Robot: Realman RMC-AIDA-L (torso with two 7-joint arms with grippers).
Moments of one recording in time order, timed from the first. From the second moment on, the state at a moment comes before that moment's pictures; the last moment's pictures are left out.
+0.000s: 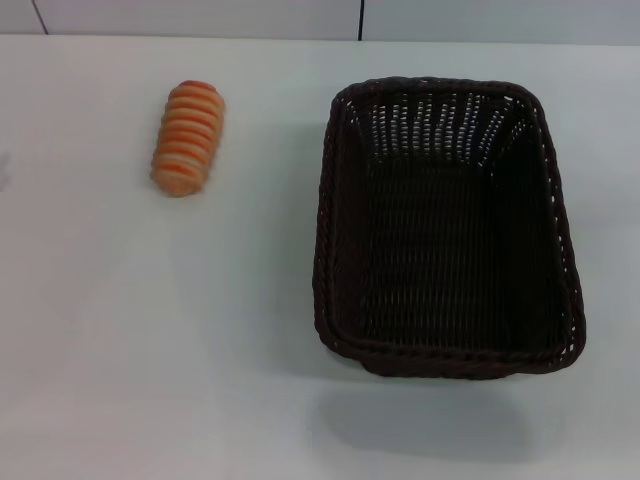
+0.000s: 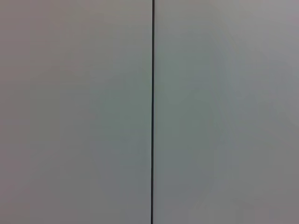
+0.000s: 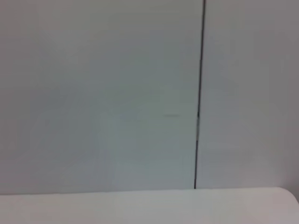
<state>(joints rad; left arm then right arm) -0.12 -2.06 0.59 0.77 1.14 1.27 -0.98 0.04 2.07 2.22 2.04 -2.45 1.28 -0.39</state>
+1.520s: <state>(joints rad) -0.11 -2.06 0.59 0.81 1.14 1.27 -0.98 0.52 2.08 1.86 1.82 -2.85 1.64 -0.10</state>
